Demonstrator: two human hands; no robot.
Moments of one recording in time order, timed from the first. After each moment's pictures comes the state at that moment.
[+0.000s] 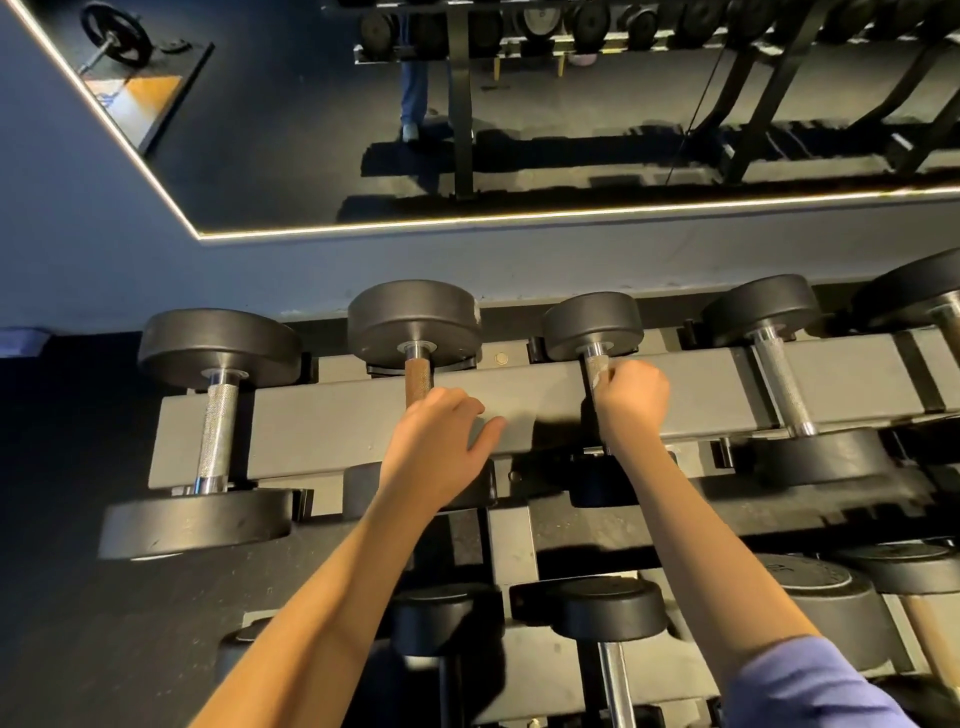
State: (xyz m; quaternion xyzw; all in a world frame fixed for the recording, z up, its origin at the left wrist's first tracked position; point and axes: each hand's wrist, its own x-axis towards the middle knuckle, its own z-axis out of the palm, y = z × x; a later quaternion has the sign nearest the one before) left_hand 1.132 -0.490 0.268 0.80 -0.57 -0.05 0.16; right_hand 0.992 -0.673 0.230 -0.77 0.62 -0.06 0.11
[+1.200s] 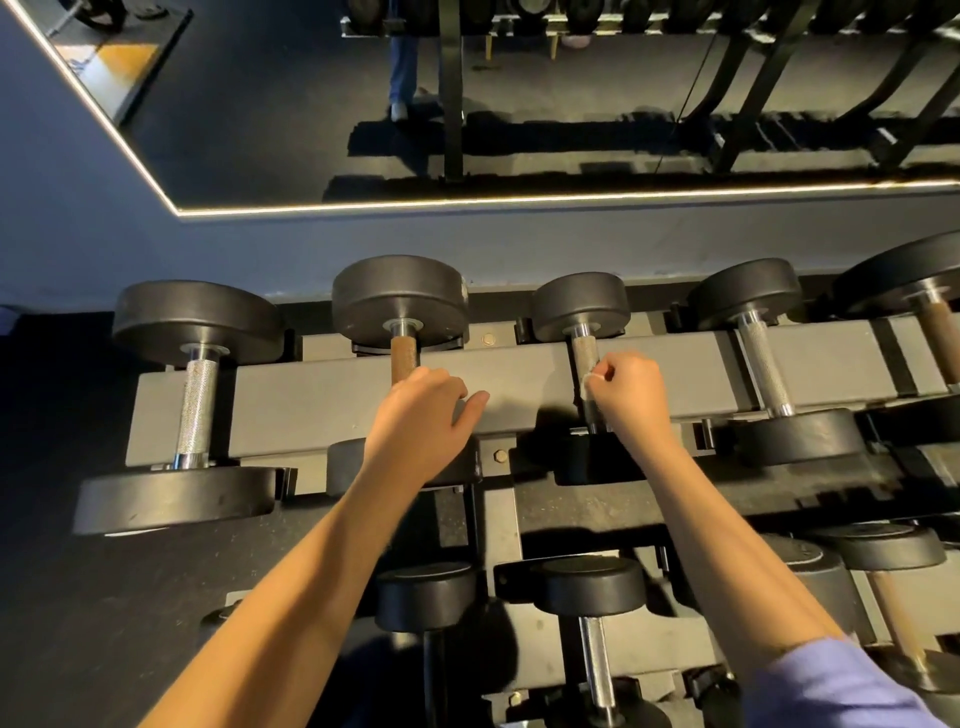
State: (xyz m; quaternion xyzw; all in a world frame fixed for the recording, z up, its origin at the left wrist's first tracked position) left_hand 1.130 -0.490 0.268 0.81 -0.57 -0.04 0.17; right_hand 0.957 -0.657 0.236 -0.78 0.55 -0.15 0.27
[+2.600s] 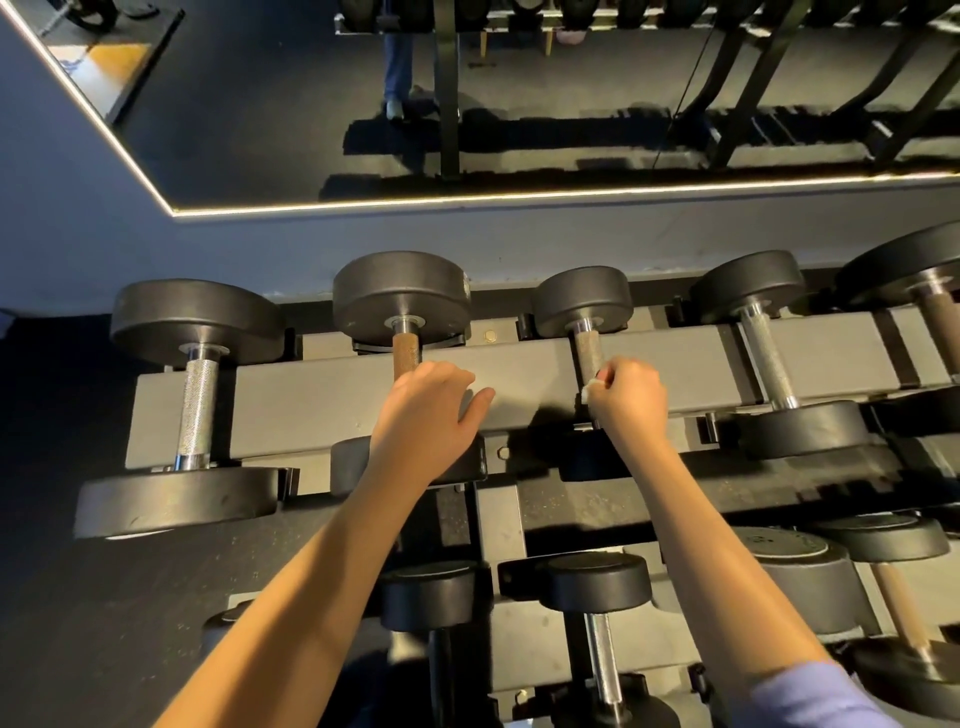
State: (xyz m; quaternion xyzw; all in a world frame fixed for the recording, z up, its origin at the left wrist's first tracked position) left_hand 1.129 -0.488 0.271 0.81 -0.56 -0.06 0.15; right_hand 0.961 -0.649 0.222 -0.76 0.60 -0.10 0.23
